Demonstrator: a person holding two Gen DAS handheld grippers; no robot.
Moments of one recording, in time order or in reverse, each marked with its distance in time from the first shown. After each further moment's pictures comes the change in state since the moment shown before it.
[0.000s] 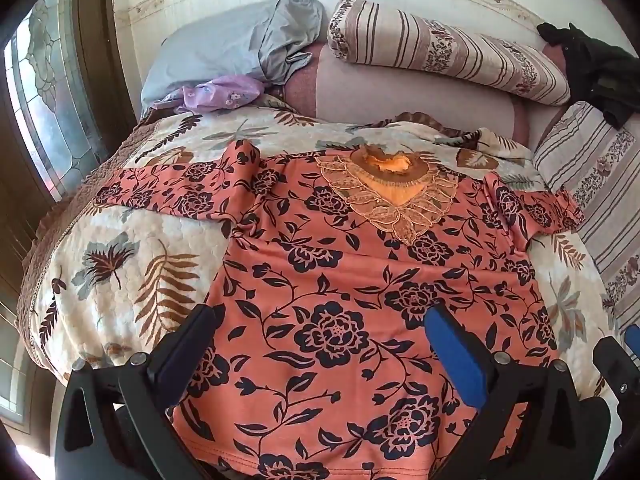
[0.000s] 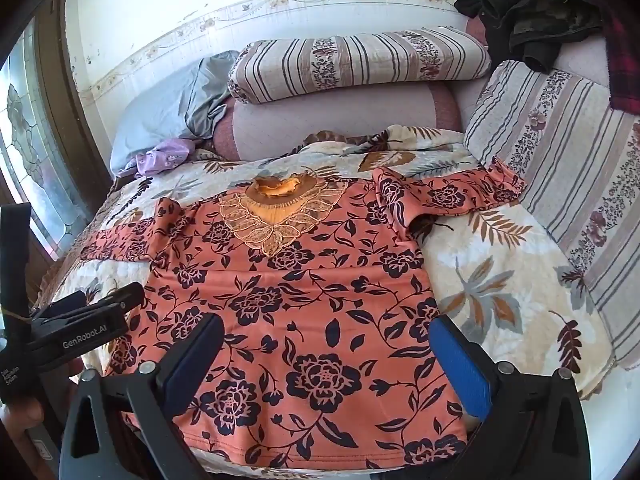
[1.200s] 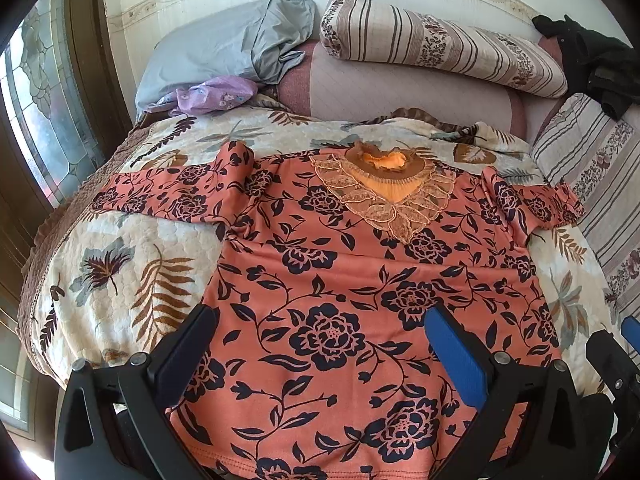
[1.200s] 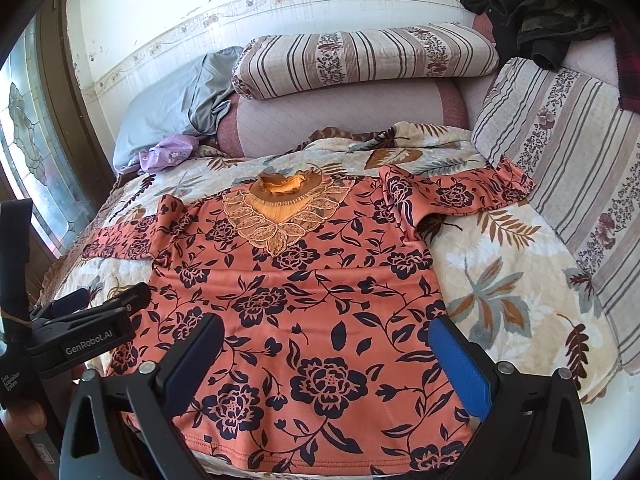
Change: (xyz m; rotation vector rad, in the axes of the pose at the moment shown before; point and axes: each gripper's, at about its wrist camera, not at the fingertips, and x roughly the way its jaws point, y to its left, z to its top) left arm 0.004 -0.005 0.002 0.022 0.004 -0.001; right arm 0.010 0.002 0.002 -0.016 0.014 0.008
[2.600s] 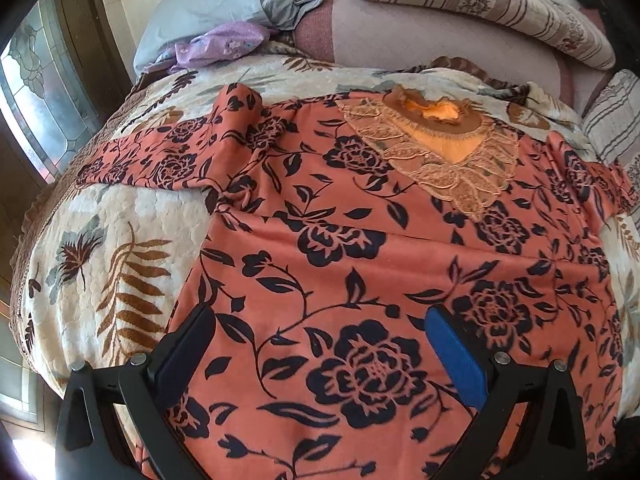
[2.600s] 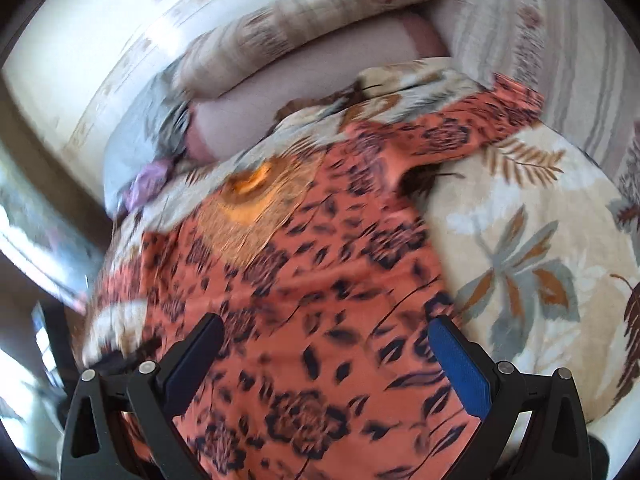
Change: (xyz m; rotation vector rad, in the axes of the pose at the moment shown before) left arm 0.121 0.011 0.002 -0.009 0.140 0.106; right arm 0.092 -0.129 0.022 0.366 0.084 0.134
